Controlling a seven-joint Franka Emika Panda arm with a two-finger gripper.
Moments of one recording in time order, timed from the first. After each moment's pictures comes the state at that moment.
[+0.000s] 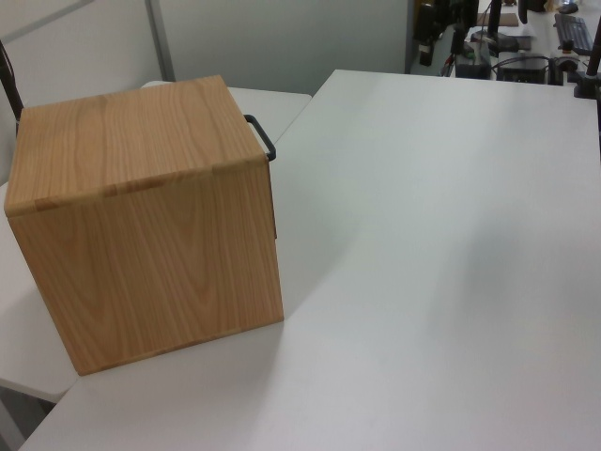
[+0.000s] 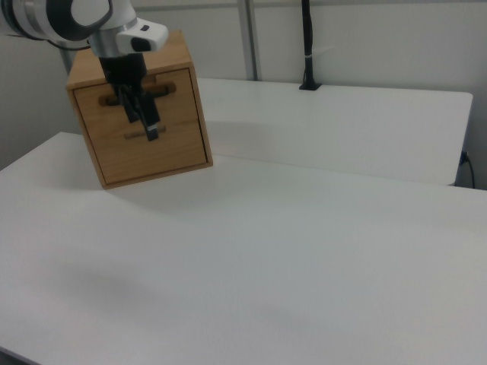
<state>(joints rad) 0.07 -0.01 -0.05 -1.59 0.03 1.66 0.47</state>
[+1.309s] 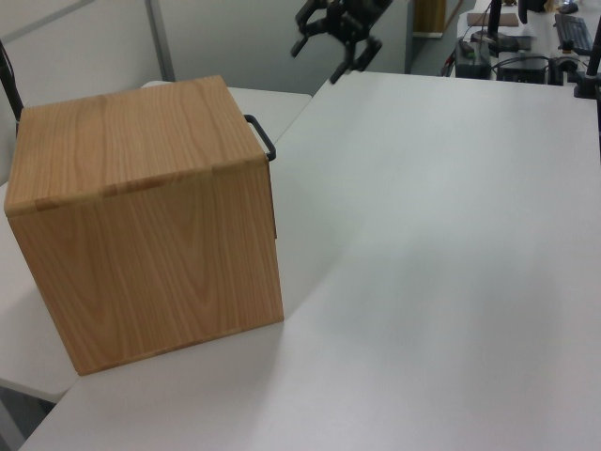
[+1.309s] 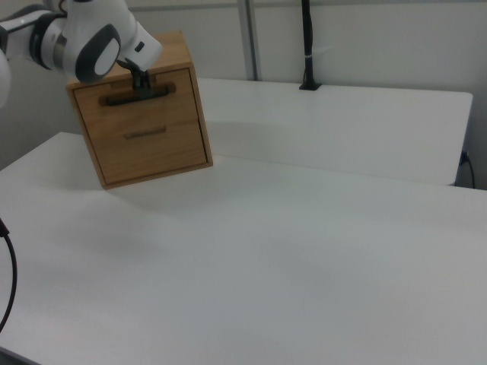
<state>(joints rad) 0.13 0.23 0.05 -1.53 0.33 2.45 0.95</state>
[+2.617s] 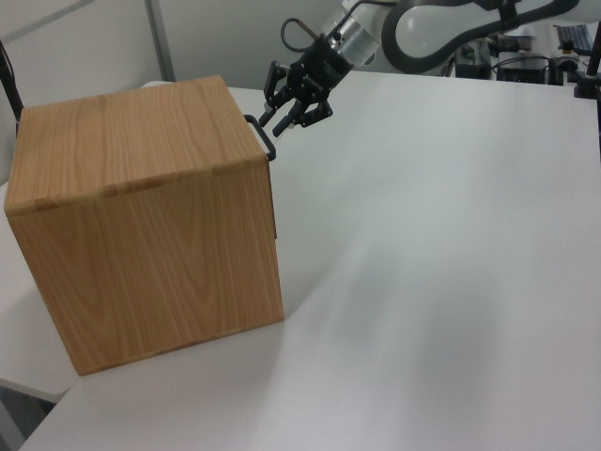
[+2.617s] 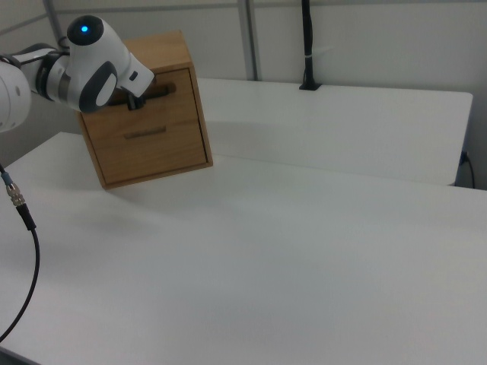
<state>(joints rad) 0.20 0.40 0.10 -1.49 0.33 2.67 0.95</state>
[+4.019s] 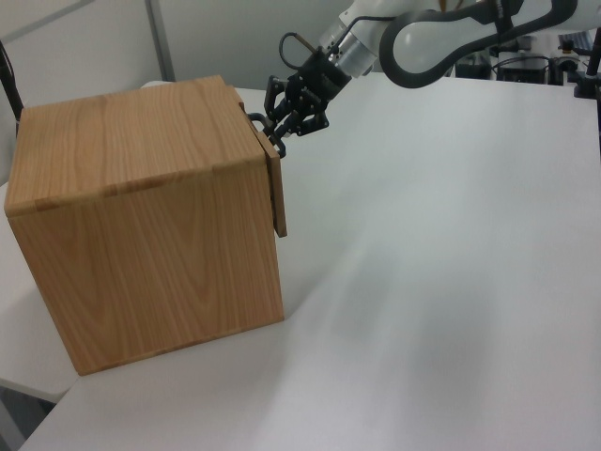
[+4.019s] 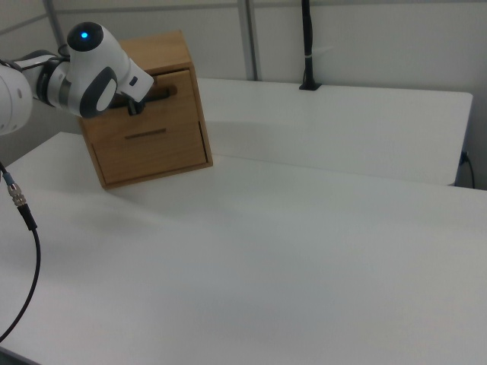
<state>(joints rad) 0.20 0.41 0.11 -1.51 0.32 2.68 0.94</state>
